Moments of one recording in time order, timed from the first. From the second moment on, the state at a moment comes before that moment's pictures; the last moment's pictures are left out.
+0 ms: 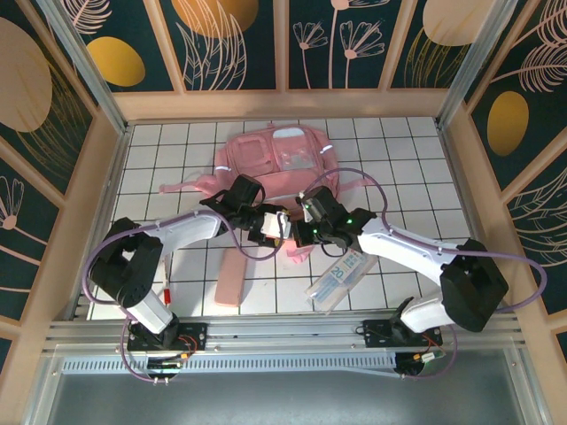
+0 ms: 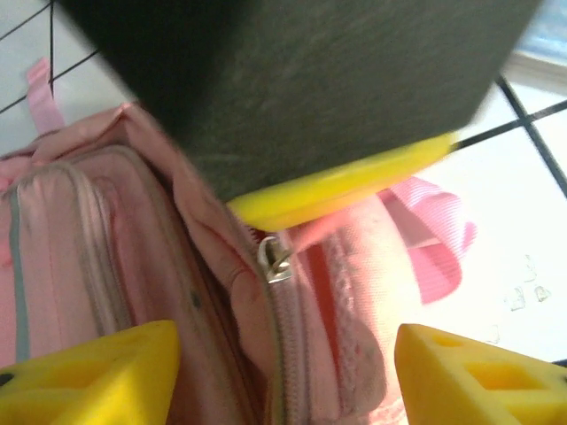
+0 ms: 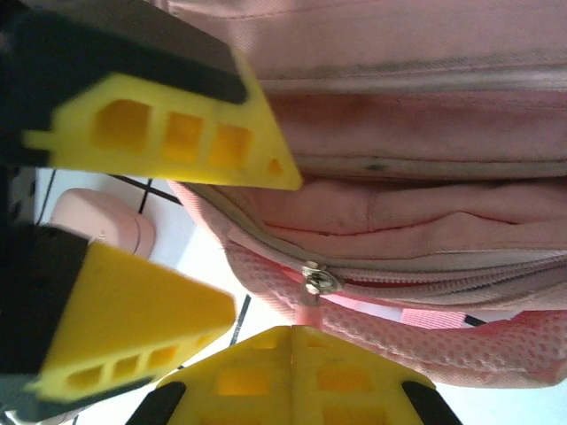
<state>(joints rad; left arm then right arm) -0.63 1.65 0.96 -0.22 0.55 1.10 0.83 1.40 0.90 -0.40 -0.10 0.51</state>
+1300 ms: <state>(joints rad) -0.45 1.53 0.79 -0.22 0.50 1.10 0.93 1.64 1.05 -0.46 0.09 0.81</state>
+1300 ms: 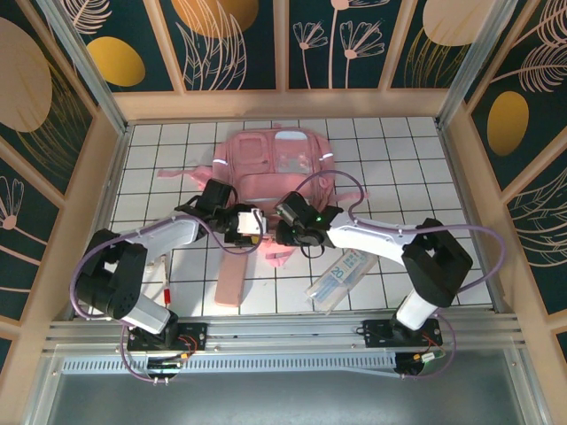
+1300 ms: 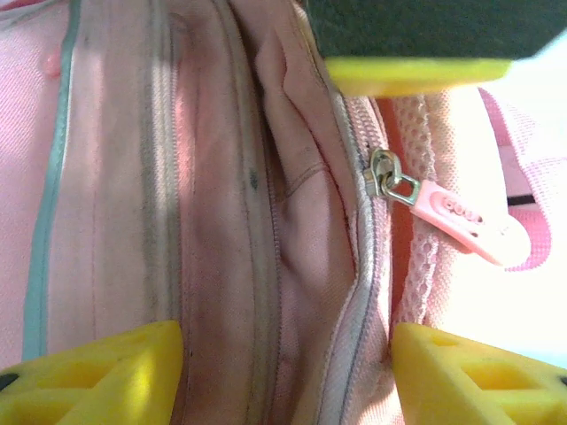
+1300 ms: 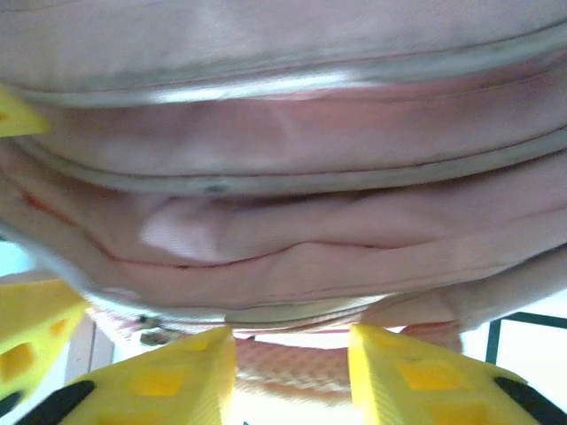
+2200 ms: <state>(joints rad) -0.41 1.61 0.86 -0.32 0.45 1.17 0.79 1.64 1.04 -0.47 0.03 0.67</state>
